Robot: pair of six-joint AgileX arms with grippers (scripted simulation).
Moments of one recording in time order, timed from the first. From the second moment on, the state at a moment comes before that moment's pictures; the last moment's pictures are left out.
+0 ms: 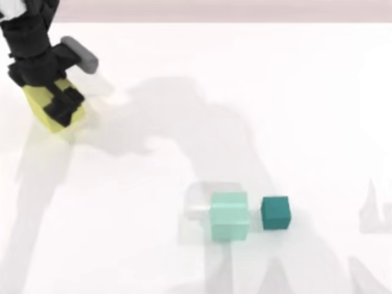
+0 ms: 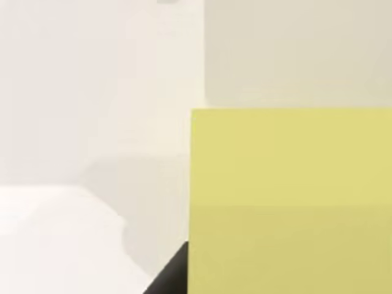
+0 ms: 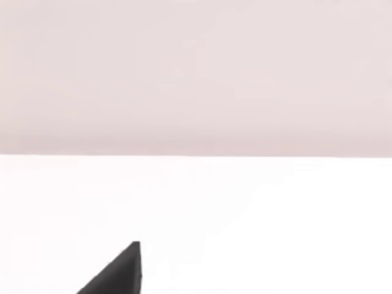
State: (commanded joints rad) left arm -0.08 2.42 2.06 -1.21 0.01 0.76; right arm 0.01 0.00 0.00 0.00 0.00 0.00
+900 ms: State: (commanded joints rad) left arm -0.24 2.23 1.94 -1.27 0.00 0.81; right arm 0.01 0.00 0.00 0.00 0.00 0.00
